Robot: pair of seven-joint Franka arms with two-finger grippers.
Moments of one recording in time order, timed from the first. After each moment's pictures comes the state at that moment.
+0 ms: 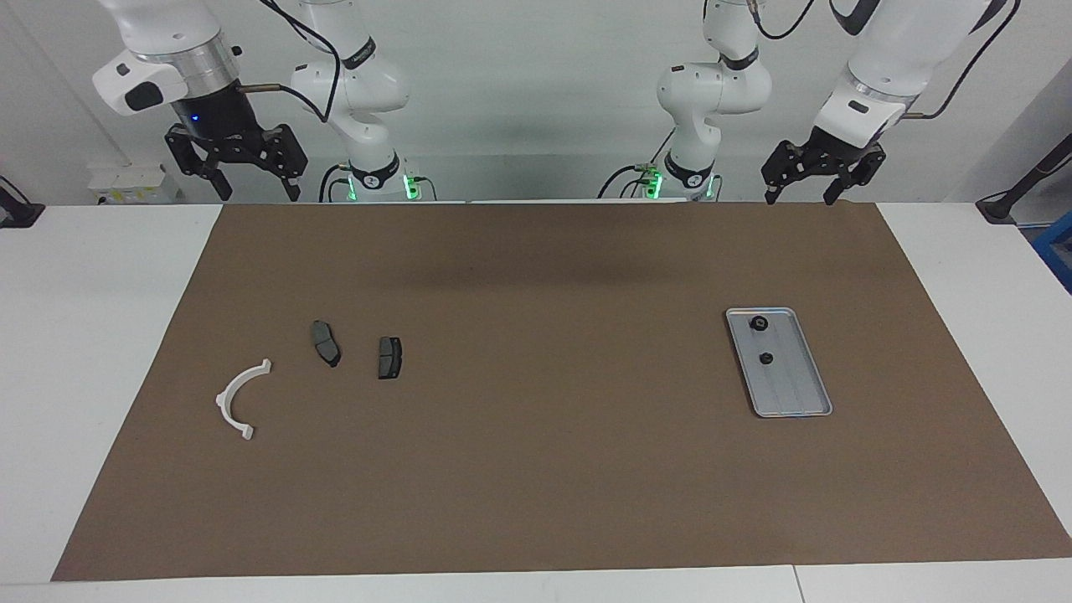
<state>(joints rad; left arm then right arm) -0.09 -0.14 -0.03 -1.70 -0.04 1.52 -0.05 0.02 -0.08 -0.01 -1.55 0.01 1.51 0.08</state>
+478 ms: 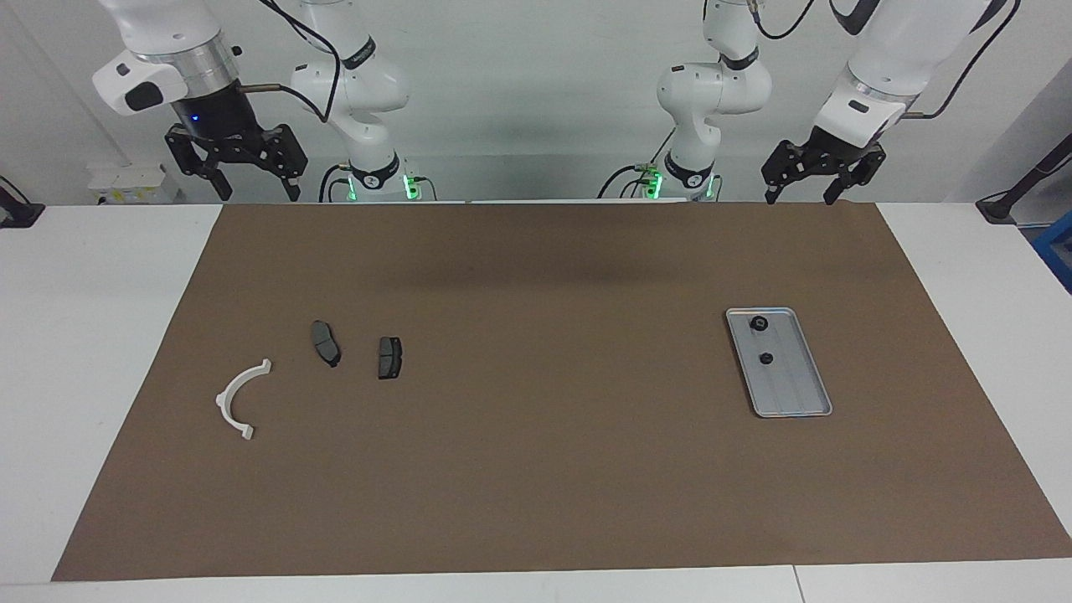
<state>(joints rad) -0.09 -0.14 -0.03 -1.70 -0.04 1.52 -0.05 0.02 -0.08 -0.01 -1.55 0.01 1.51 0.08</state>
